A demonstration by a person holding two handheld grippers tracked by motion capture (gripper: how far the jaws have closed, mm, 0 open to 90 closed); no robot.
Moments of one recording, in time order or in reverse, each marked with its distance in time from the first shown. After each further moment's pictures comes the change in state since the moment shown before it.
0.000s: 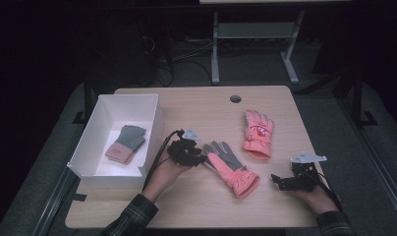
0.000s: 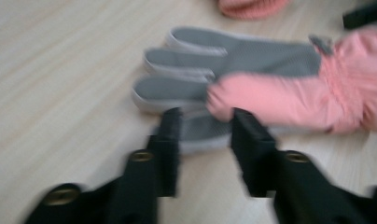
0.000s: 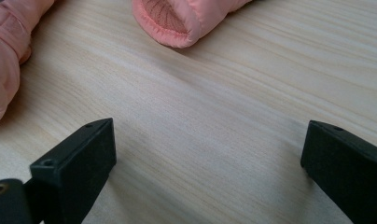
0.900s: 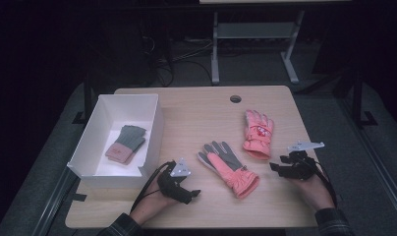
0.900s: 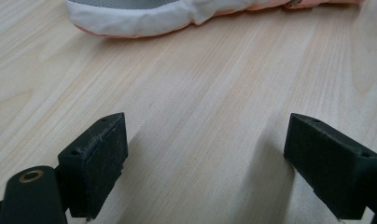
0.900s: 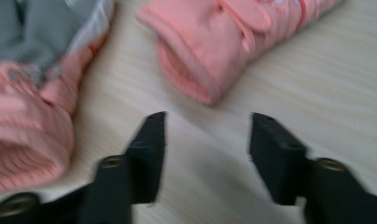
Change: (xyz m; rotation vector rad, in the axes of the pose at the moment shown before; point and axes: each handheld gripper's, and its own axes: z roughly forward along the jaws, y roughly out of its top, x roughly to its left) left arm -0.026 -0.083 0.006 -0.057 -0.006 0.102; right arm 0.004 0.040 -0.009 0.032 0.063 0.026
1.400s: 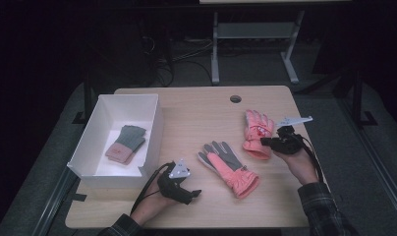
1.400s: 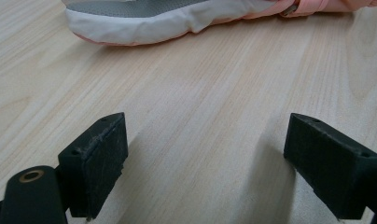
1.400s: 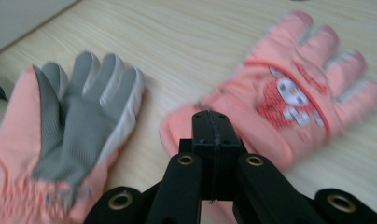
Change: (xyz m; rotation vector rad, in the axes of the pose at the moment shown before) left arm 0.000 -0.003 0.001 -0.034 -0.007 0.001; right arm -0.002 0.071 0.019 -0.064 0.120 -0.003
